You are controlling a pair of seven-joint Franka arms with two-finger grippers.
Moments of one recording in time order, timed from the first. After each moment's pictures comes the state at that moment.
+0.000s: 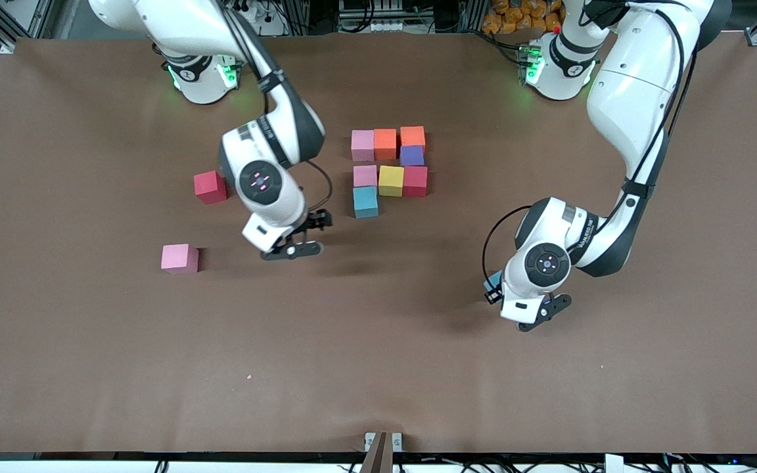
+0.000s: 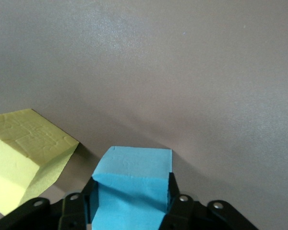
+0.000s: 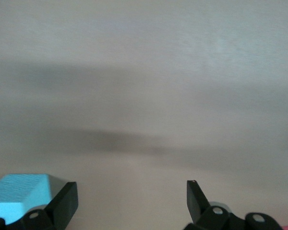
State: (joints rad) left arm -0.19 0.77 -0.22 -1.50 0.22 2.12 -1.02; right arm 0.72 0.48 -0.22 -1.79 0.19 2.09 0.28
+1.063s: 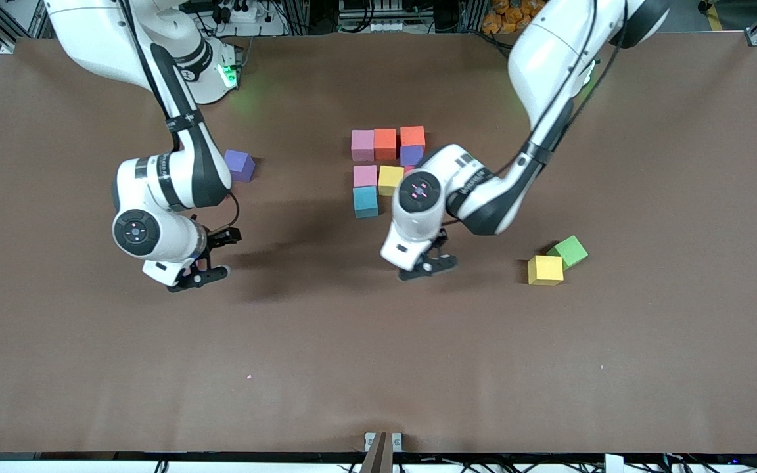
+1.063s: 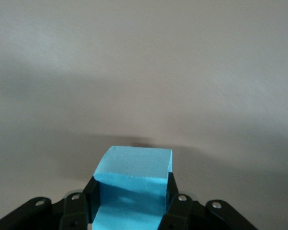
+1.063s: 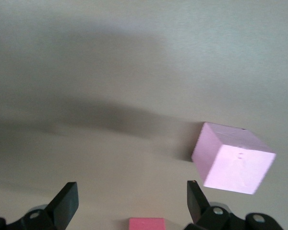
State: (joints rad) left arm -0.52 0.77 -0.27 -1.41 0.22 2.13 -1.04; right arm 0.46 0.44 -0.27 -1.83 0.11 2.00 -0.13
